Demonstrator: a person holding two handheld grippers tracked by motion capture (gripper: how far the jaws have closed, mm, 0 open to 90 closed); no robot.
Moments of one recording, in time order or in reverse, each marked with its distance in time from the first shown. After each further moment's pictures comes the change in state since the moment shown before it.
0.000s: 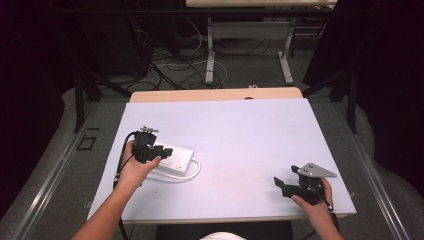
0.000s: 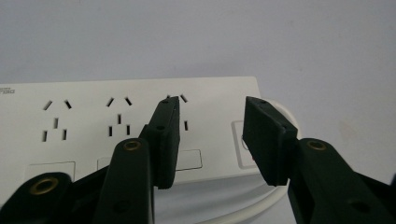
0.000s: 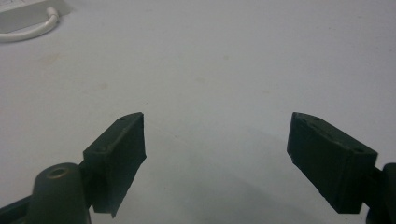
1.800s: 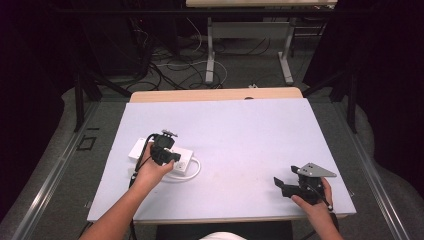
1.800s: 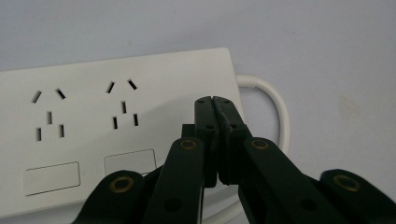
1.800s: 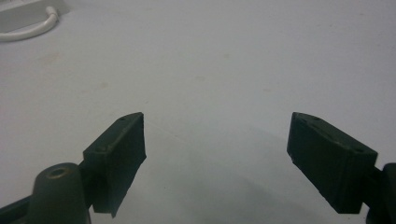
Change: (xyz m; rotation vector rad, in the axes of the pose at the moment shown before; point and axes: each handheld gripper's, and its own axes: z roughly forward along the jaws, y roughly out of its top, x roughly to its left) left arm -0.032 0.006 0.035 0.153 0.018 0.073; right arm 0.001 -0.001 0.001 0.003 -0.003 0.014
